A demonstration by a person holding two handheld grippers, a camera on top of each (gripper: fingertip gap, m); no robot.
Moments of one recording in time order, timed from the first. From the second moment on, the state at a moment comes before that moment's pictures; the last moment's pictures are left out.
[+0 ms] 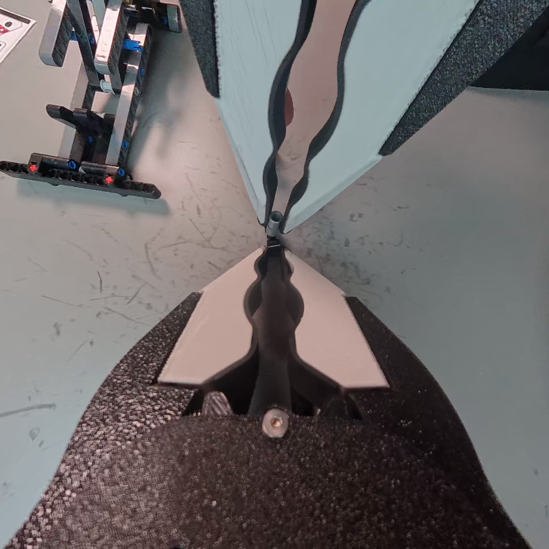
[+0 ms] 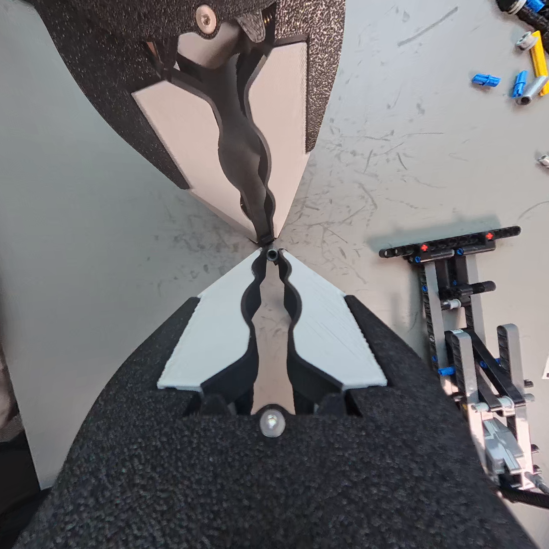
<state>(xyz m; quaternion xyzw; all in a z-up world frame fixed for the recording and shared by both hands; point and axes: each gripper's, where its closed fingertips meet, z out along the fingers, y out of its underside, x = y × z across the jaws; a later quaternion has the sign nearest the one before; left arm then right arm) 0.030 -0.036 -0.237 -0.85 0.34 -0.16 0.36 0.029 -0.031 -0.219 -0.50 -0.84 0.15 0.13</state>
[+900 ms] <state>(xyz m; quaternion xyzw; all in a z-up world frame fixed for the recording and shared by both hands) 0.027 -0.039 -0.237 -0.85 0.36 -0.16 0.36 0.022 -0.025 -0.197 -0.51 -0.78 0.27 0.23</state>
